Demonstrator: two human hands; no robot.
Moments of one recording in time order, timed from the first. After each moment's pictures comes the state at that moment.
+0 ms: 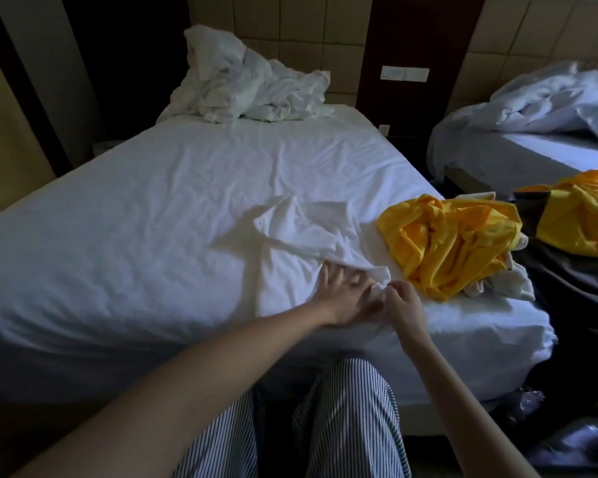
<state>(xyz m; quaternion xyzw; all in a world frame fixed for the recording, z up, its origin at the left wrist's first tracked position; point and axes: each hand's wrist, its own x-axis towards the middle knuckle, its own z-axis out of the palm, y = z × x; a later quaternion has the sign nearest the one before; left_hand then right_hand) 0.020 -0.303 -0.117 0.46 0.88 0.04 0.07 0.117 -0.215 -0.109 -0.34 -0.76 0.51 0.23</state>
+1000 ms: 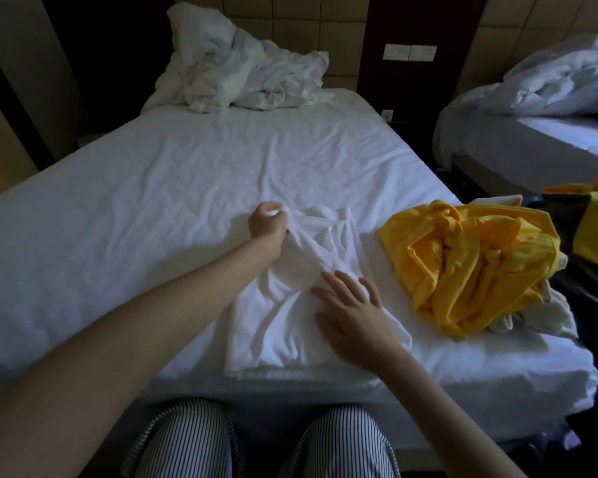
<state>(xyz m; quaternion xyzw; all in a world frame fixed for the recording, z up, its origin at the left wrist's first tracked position) -0.149 -0.294 -0.065 -0.01 0.76 0.65 -0.01 0.053 -0.213 -0.112 0.01 -0.99 0.05 0.14</state>
